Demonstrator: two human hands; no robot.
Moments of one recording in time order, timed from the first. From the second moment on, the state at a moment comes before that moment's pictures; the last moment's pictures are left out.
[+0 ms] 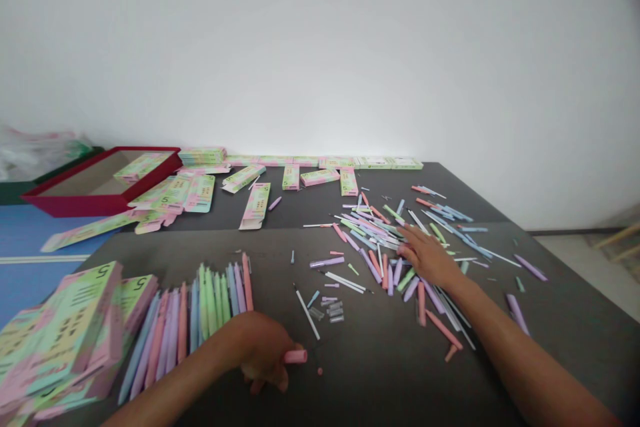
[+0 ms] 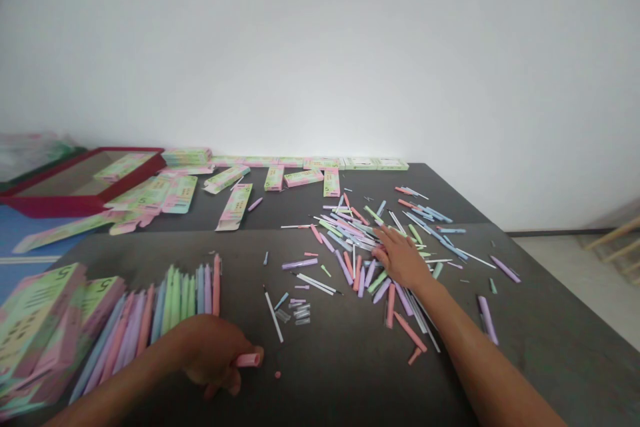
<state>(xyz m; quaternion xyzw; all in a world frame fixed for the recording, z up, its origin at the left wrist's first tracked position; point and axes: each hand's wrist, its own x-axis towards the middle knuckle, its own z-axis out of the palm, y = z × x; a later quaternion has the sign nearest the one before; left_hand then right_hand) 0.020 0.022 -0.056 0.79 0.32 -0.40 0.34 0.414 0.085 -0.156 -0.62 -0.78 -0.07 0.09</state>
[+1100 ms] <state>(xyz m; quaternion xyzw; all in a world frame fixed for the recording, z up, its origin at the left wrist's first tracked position) 0.023 0.020 -0.046 0.79 0.34 -0.39 0.33 0.437 0.075 -0.157 -0.67 -0.74 -0.03 0.10</state>
